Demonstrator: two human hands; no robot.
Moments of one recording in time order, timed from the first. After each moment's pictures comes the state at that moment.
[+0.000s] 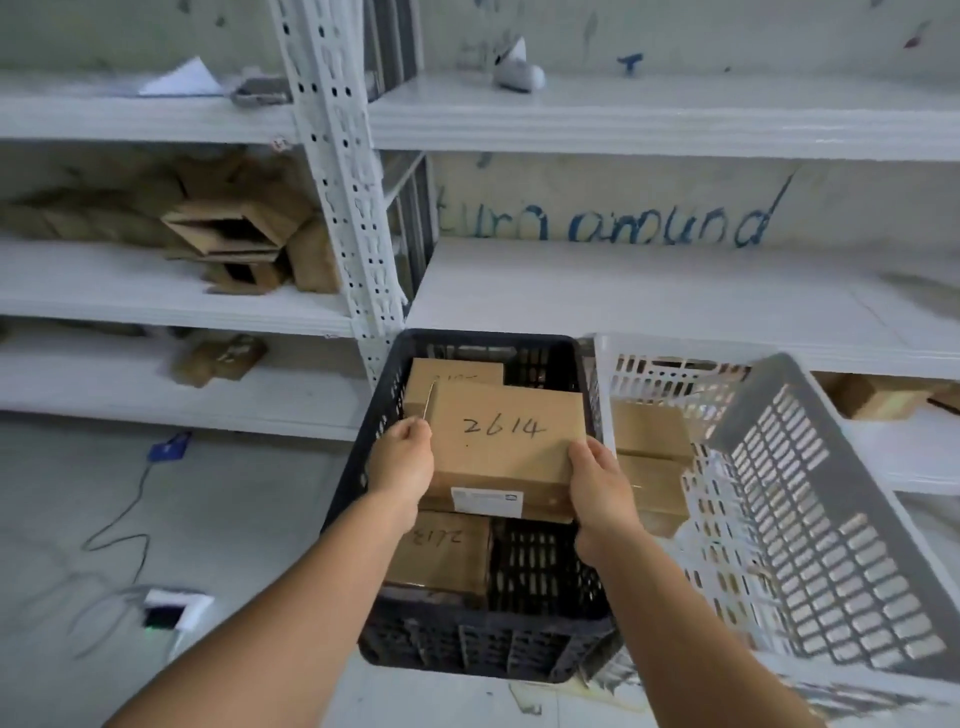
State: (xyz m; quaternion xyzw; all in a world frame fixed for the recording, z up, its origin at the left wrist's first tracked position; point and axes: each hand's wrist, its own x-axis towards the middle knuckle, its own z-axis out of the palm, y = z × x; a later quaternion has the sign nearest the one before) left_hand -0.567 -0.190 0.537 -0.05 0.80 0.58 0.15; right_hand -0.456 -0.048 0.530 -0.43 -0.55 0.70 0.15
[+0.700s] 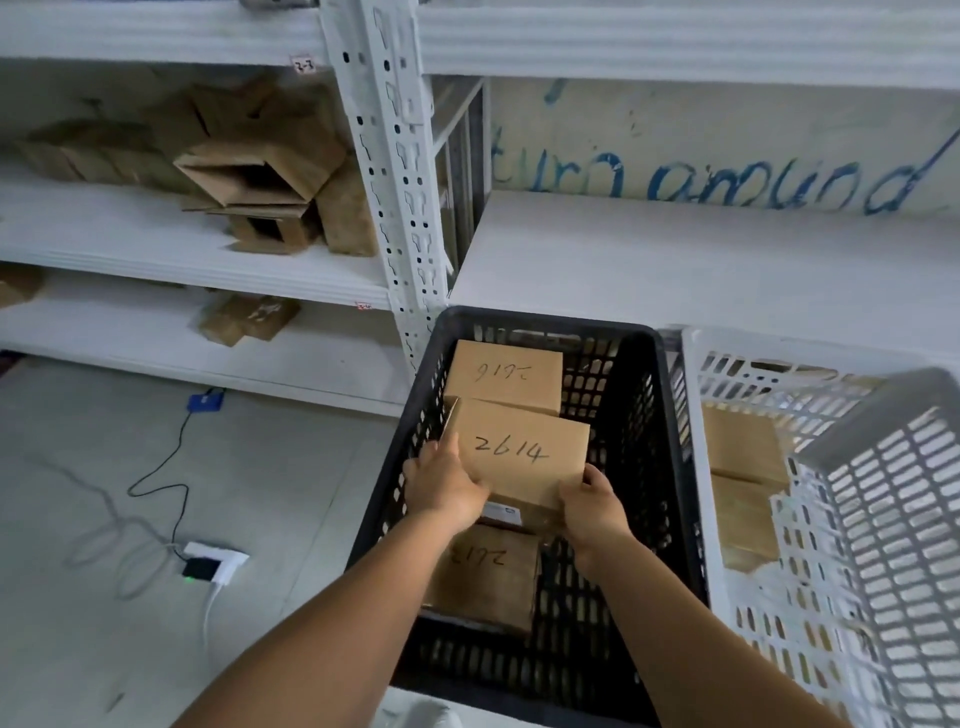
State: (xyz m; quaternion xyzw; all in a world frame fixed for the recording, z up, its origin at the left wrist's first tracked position) left_hand -0.637 -0.181 0.468 0.07 0.95 0.23 0.19; right_hand -0.564 -0.052 0.430 -0.47 -0.55 0.69 0.02
